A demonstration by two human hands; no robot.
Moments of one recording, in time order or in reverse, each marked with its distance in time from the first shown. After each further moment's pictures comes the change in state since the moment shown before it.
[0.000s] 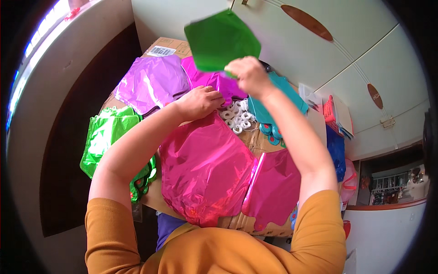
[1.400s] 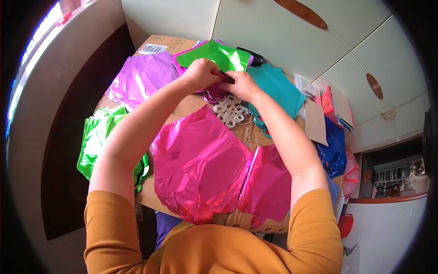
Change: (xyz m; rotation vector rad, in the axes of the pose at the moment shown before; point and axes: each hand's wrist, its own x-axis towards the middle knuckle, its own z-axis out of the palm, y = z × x) left_hand 0.052 -0.030 0.003 -0.405 0.058 -0.707; right_hand -0.040 -0.018 0.030 0.691 -0.224 0.770
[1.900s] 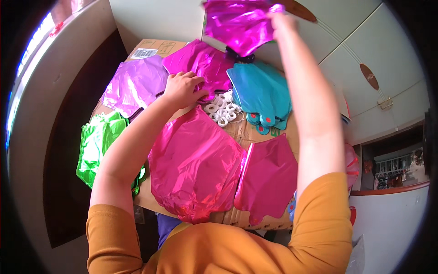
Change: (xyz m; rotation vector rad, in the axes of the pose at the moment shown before) left_hand -0.050 -0.011 -0.005 0.583 -0.010 0.019; right_hand 0.094 -0.051 -0.166 0.304 0.838 0.381
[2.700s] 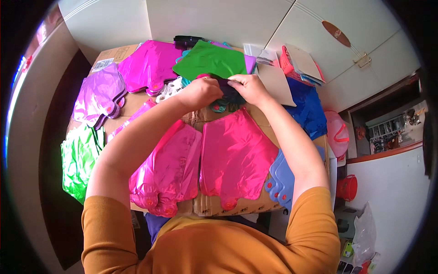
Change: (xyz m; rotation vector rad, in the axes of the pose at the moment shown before) left_hand 0.055 0.173 0.051 -0.607 0.014 0.772; right_hand -0.149 0.197 -0.171 -0.333 -0.544 -0.486
